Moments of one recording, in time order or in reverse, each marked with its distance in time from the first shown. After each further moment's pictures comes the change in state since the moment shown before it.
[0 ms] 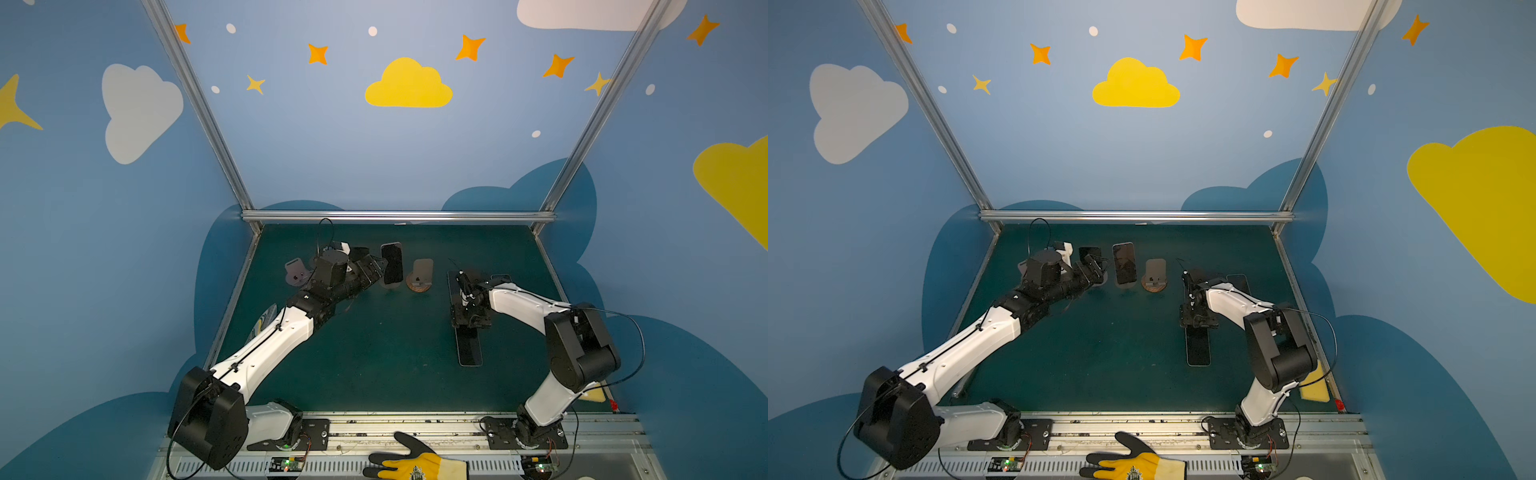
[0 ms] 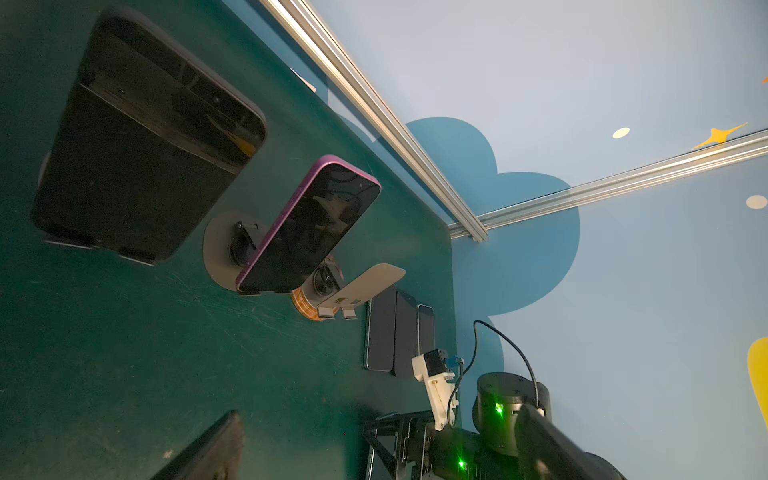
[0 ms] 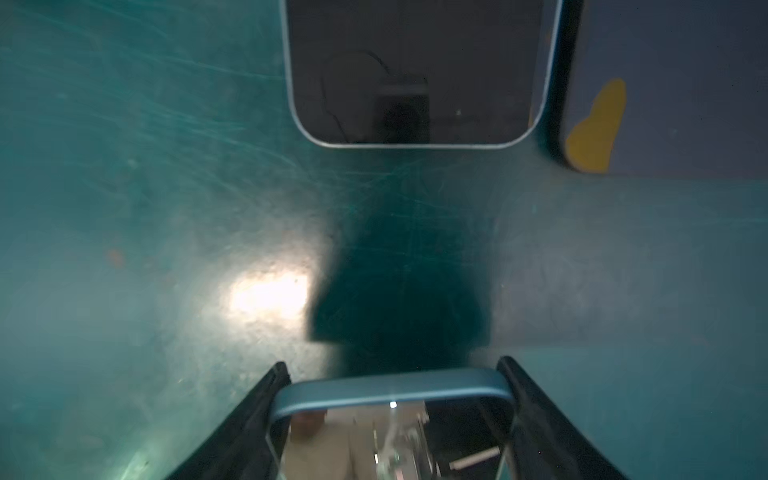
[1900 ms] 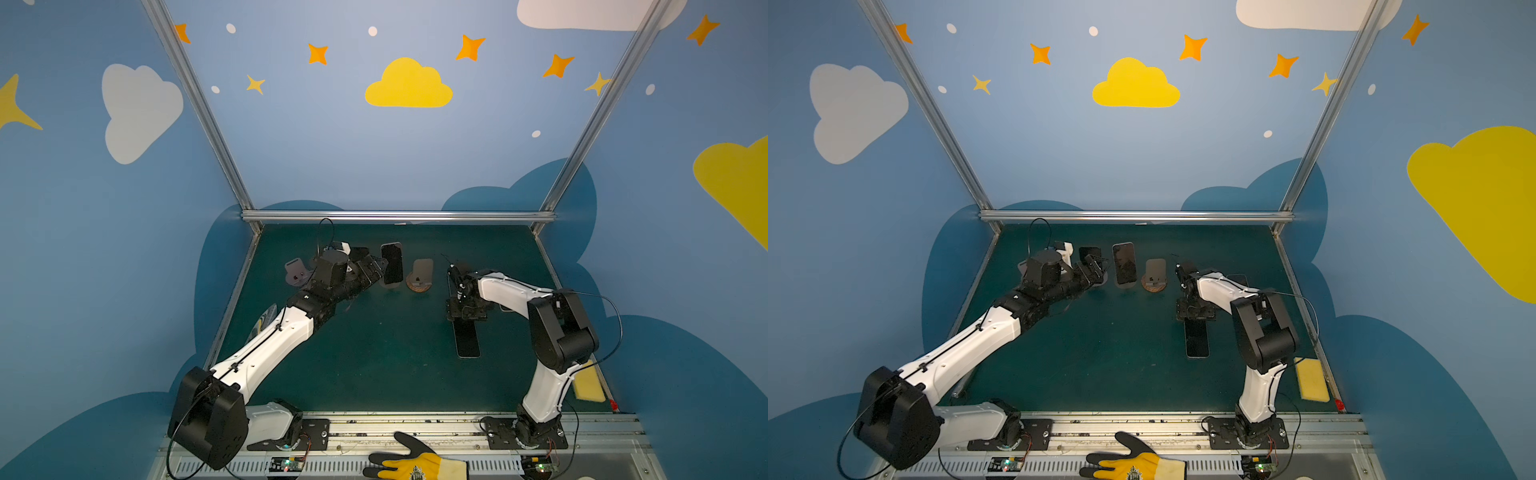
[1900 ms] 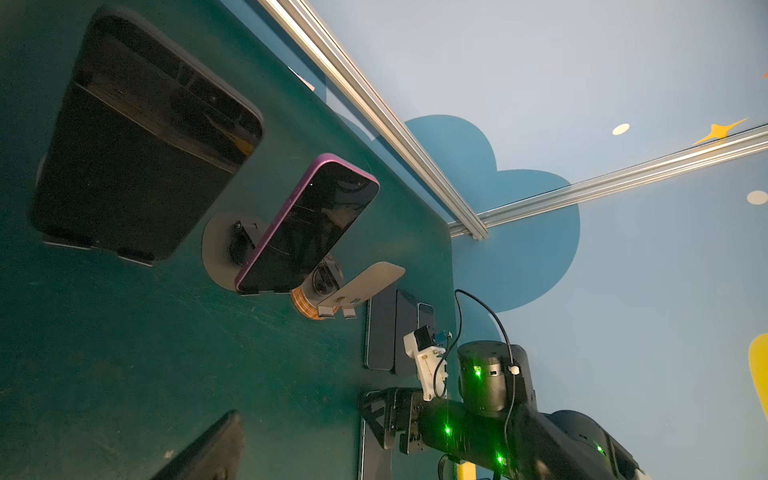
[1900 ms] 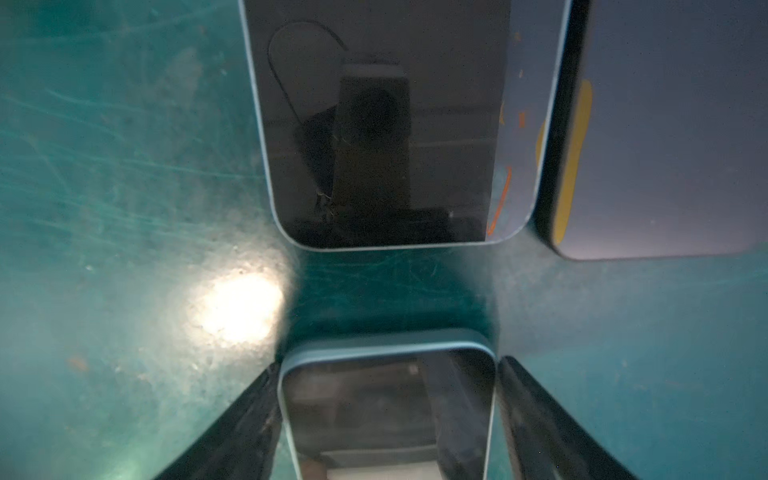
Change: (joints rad) left arm -0.002 0.000 0.000 0.000 0.005 0.007; right arm 0.002 0.142 0.155 -0.071 0.082 0.021
